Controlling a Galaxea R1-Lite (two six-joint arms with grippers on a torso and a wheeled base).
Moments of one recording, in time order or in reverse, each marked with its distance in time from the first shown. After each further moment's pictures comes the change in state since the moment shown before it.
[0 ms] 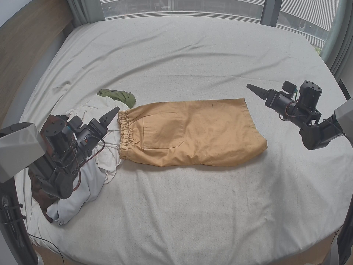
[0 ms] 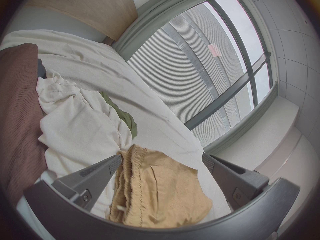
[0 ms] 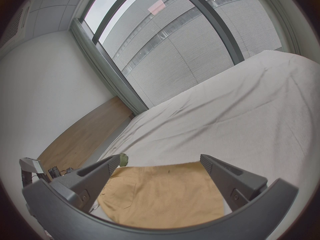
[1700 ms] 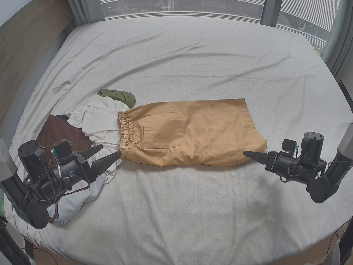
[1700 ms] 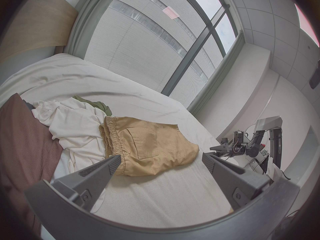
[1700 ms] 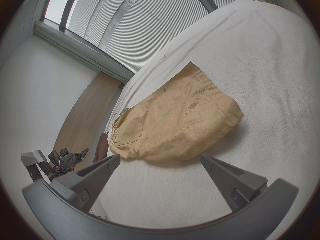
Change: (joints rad) left arm 0.003 -0.255 0.414 0.004 -0.266 0.469; right arm 0.091 -0.079 0.645 -0.187 -0.012 0.071
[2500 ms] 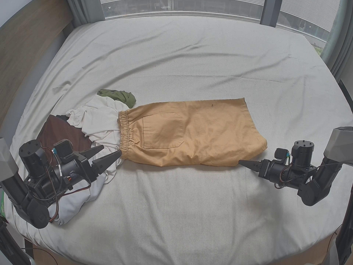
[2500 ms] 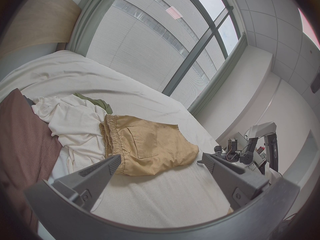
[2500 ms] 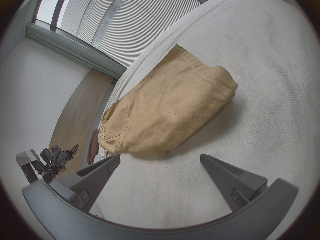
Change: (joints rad) left arm 0.000 0.010 -0.009 0.000 0.003 -0.027; right arm -0.004 0.134 -0.025 -0.025 -0.005 0.004
